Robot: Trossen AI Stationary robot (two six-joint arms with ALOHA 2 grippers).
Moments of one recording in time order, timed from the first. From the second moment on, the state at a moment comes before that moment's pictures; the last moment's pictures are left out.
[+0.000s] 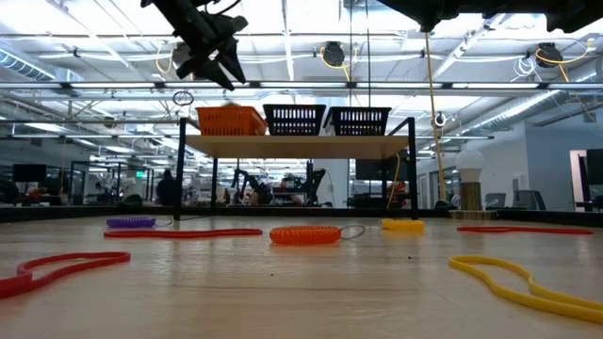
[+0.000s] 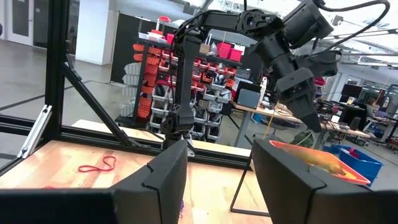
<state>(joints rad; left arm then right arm) 0.61 1.35 1.33 -0.66 -0.03 -0.31 0.18 1.05 0.52 0.67 0.26 -0.25</state>
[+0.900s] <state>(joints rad) 0.08 1.31 1.16 -0.80 0.06 -0.01 0.18 1.05 0.52 0.58 0.26 -0.28</state>
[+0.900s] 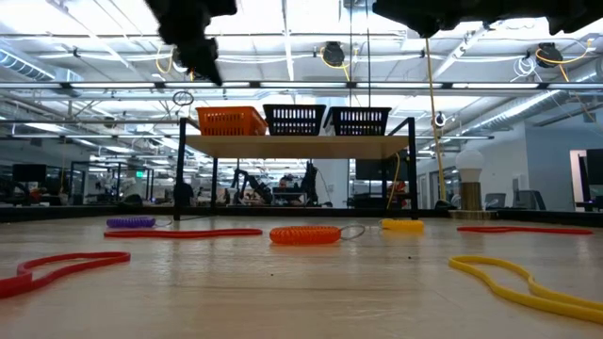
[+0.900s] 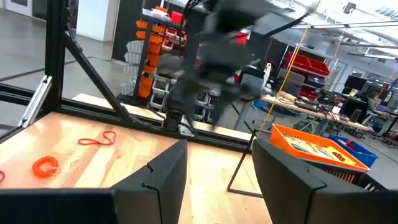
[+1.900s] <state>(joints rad) -0.27 1.54 0.84 -0.39 -0.13 -0.37 0.18 1.05 0.52 0.38 0.26 0.07</state>
